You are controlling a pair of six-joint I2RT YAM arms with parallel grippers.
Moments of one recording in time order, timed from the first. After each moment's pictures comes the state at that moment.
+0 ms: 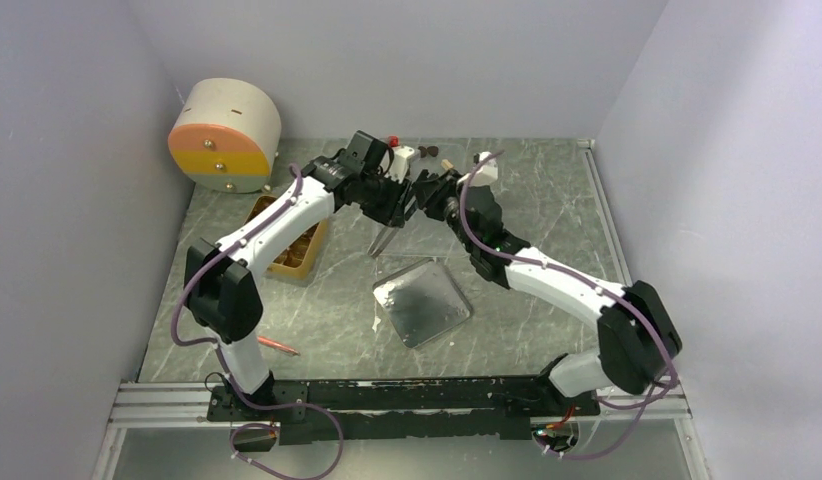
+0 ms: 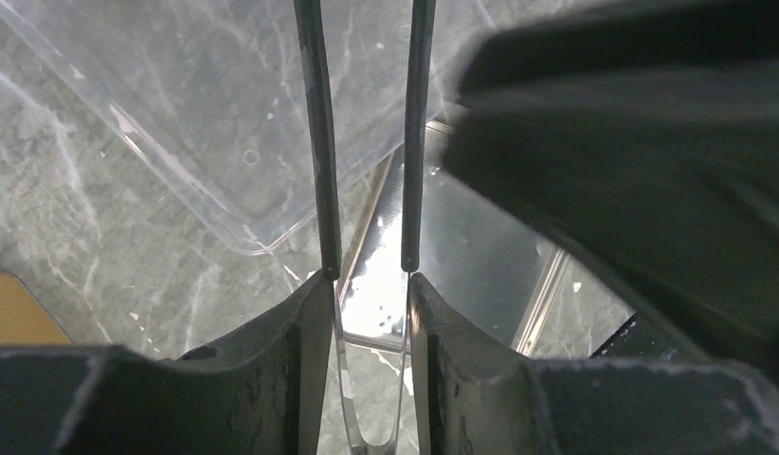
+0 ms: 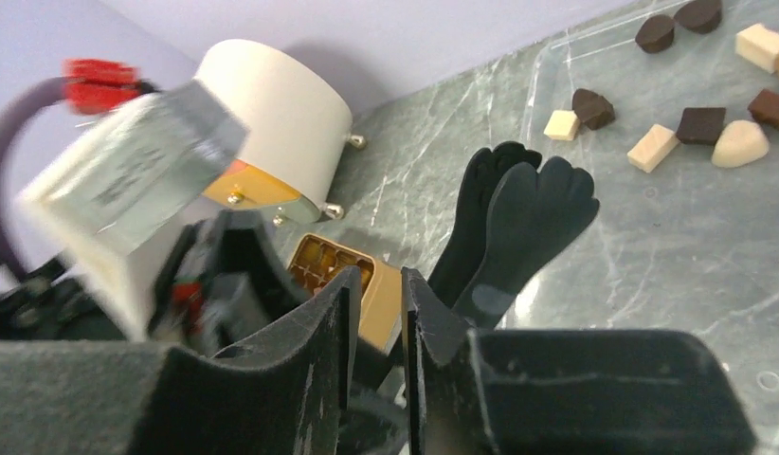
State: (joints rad) left arm -0.59 1.77 1.66 -0.76 0.27 -0.07; right arm 0.69 1.38 0.89 0.42 0.28 0.77
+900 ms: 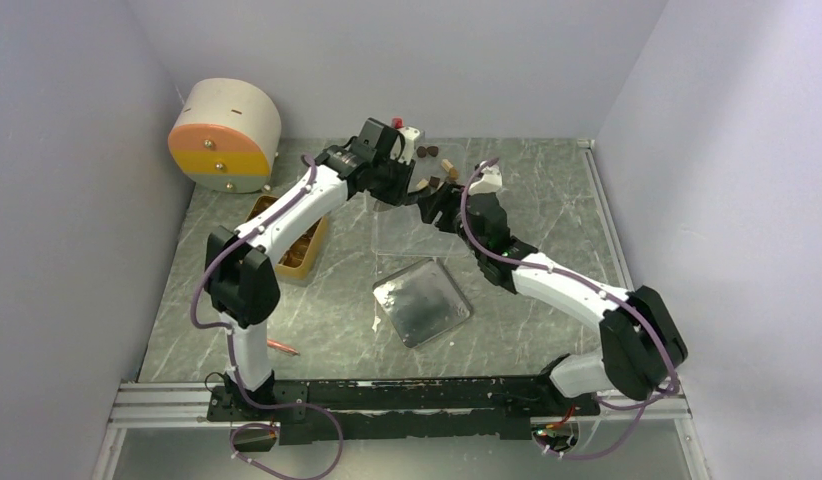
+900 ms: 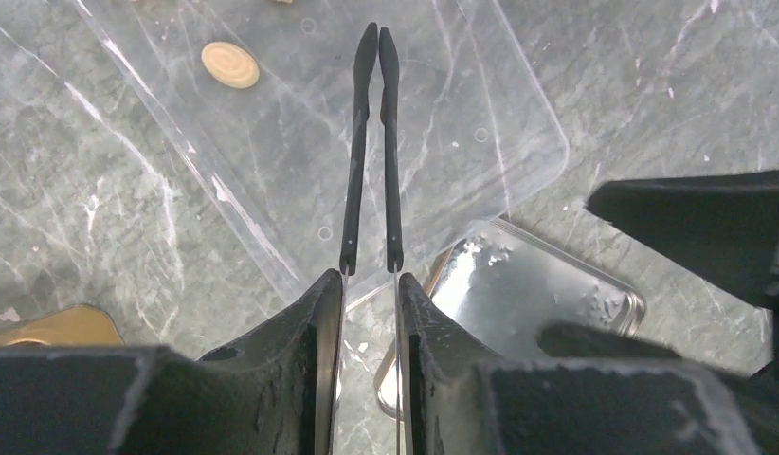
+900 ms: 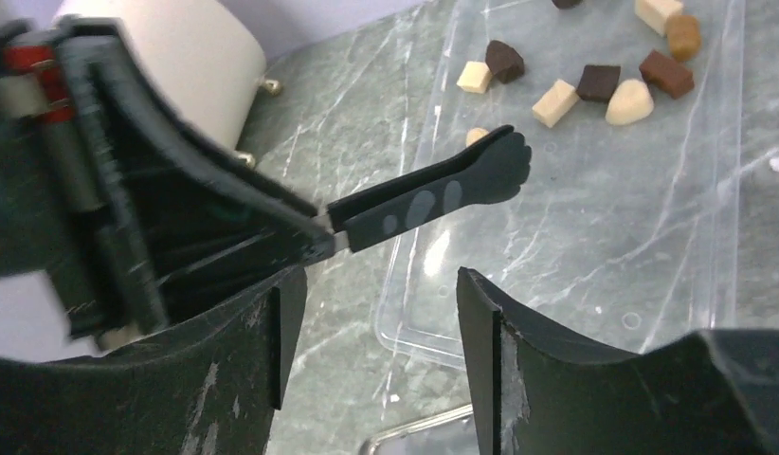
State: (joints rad) left arm -0.60 1.88 1.80 -0.72 0.11 -0.10; right arm 0.63 1.40 0.85 0.31 0.24 0.71
